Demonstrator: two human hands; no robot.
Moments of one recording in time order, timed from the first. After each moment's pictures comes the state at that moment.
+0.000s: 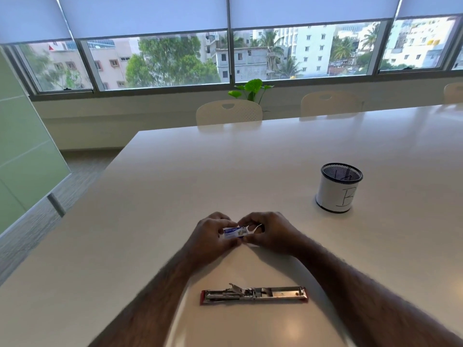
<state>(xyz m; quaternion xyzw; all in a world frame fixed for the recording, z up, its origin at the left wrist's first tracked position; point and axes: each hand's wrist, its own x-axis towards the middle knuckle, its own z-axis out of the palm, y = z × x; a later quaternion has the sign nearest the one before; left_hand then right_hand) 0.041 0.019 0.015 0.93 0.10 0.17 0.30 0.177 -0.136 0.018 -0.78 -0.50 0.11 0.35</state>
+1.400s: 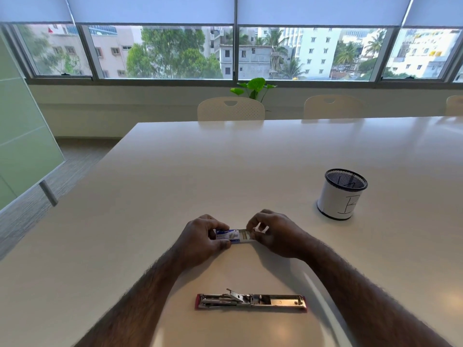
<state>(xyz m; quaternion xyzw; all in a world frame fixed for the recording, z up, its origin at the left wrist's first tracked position) 0.033 0.028 0.017 0.91 0.15 0.17 0.35 0.186 -0.142 0.028 -0.80 -0.52 0.08 0.27</state>
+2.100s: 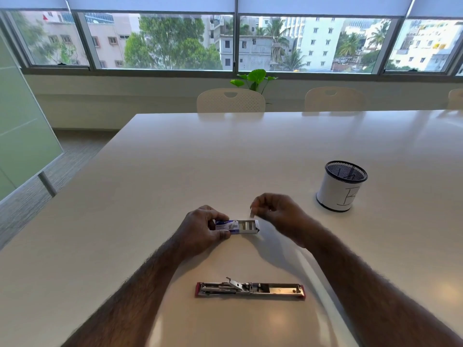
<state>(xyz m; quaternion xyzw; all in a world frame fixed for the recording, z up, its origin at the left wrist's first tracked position) 0.032 0.028 0.016 0.91 0.15 0.17 0.34 0.182 -0.144 0.043 -0.72 -0.39 0.23 0.52</state>
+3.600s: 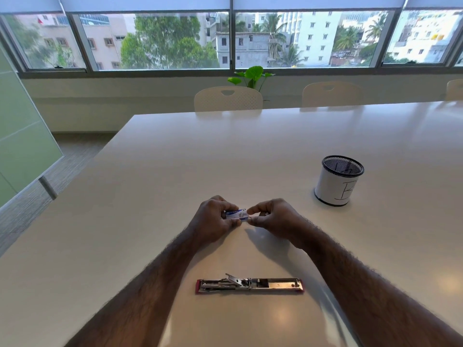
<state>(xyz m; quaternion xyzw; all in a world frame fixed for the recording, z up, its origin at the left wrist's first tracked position) 0.068 0.022 0.013 0.93 0.13 0.18 0.31 0.170 -0.144 0.041 -0.82 -0.34 0.22 0.40</state>
